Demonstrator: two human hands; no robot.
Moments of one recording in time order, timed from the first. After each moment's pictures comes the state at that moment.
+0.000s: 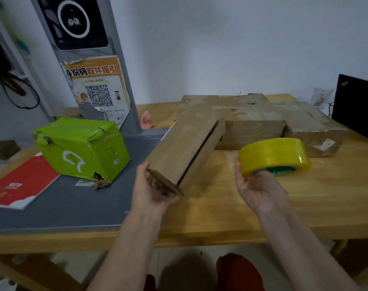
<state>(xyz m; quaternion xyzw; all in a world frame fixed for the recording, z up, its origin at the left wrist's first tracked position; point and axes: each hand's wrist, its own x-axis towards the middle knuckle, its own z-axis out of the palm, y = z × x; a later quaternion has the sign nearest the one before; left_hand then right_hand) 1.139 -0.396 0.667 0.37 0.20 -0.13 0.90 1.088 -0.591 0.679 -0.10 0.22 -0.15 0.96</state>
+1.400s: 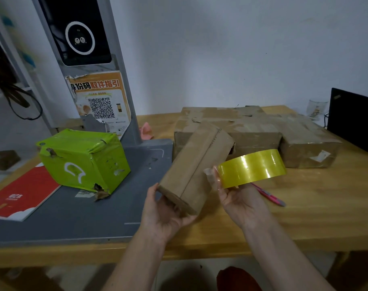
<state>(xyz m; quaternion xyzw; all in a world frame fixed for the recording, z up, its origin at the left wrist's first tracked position) 1.130 -0.402 0.649 0.29 0.16 -0.27 0.91 1.088 -0.567 0.684 -0.16 0.16 -0.05 0.97</state>
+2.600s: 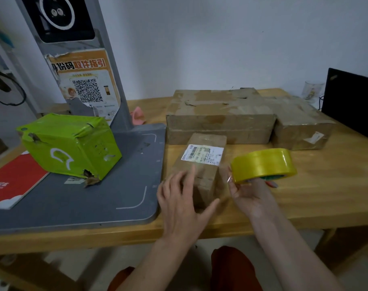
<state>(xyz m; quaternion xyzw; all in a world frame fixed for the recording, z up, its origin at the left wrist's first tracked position) 1.101 -0.445 0.585 0.89 -0.20 0.30 0.27 1.080 -0.598 0.648 -0.14 0.25 -0.11 0.95</state>
